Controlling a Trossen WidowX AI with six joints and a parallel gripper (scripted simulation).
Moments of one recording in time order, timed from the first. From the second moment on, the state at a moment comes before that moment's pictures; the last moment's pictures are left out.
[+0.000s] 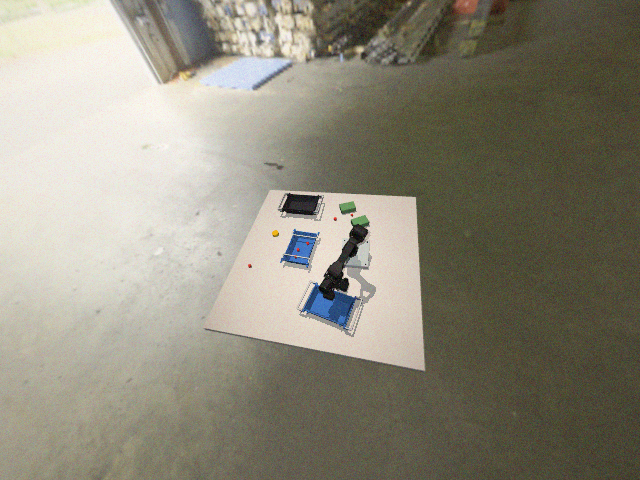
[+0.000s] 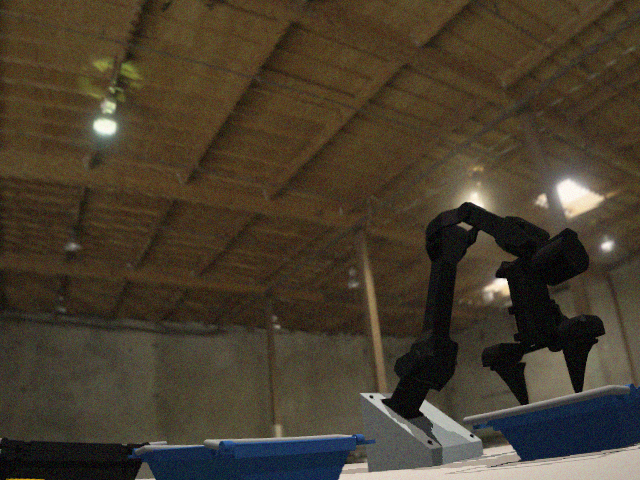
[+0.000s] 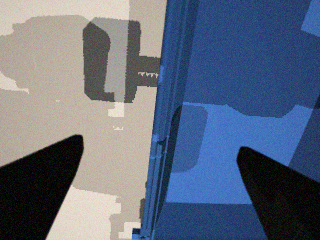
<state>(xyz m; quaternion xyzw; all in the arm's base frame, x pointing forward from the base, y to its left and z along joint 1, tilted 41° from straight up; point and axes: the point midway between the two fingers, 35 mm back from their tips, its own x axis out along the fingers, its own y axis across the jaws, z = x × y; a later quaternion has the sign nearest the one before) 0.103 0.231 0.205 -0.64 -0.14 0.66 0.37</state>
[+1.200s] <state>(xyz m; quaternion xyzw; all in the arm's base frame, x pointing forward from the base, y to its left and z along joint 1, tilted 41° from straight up) 0.106 0.267 0.160 -0.64 -0.14 0.66 0.37</state>
